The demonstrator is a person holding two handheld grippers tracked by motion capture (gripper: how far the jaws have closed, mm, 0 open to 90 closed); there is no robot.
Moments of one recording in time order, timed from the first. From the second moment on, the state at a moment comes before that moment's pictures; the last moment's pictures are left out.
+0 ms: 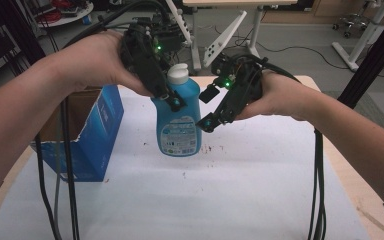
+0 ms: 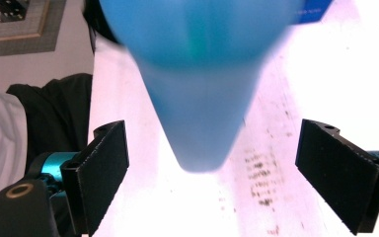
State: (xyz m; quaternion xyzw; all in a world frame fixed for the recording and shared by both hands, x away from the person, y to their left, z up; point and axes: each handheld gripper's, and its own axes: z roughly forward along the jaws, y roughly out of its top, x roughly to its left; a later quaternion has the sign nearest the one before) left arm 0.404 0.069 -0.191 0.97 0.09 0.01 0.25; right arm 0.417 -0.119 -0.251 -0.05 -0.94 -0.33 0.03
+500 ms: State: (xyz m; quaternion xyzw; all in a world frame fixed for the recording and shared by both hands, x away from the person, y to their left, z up) left arm 0.403 0.095 -0.162 0.95 0.16 0.03 0.26; right arm 0.422 -0.169 -0.257 -0.12 -0.96 -0.24 -0.02
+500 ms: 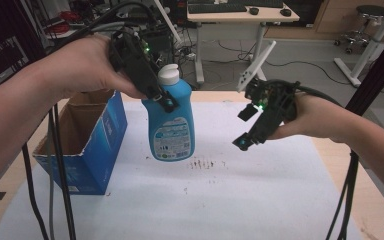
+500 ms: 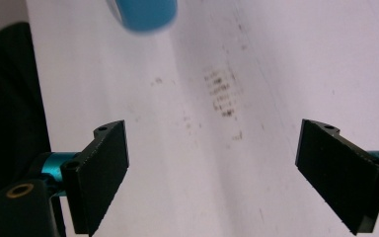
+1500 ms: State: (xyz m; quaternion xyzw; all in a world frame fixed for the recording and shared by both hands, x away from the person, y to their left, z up) left arm 0.385 0.229 -0.085 0.86 0.37 0.14 0.30; right arm 0.444 -0.253 -0.252 -0.22 -0.95 -0.20 -0.05
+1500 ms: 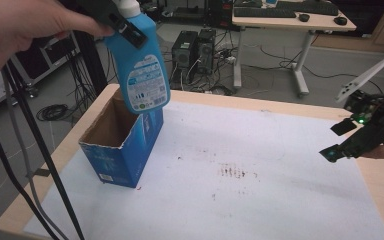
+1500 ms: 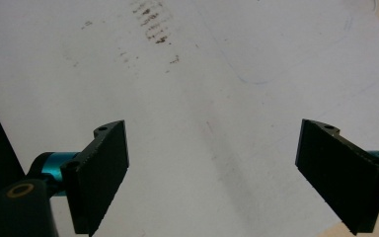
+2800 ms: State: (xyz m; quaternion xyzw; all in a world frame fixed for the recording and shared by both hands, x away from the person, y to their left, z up) left arm 0.389 0.273 -0.205 0.83 0.48 0.16 0.23; right arm 0.442 -0.262 -0.256 -0.23 -0.95 -0.20 -0.05
